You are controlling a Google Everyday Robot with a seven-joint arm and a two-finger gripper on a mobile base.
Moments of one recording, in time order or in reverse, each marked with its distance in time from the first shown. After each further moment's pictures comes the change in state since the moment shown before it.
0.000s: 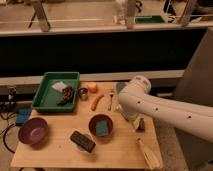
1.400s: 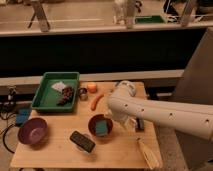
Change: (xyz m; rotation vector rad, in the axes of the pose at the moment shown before) arm -0.033 -0.034 0.040 0.006 -0.046 -0.185
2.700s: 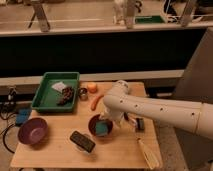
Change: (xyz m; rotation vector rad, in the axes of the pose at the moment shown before) arm -0.008 -0.021 0.028 -0.006 -0.088 -0.096
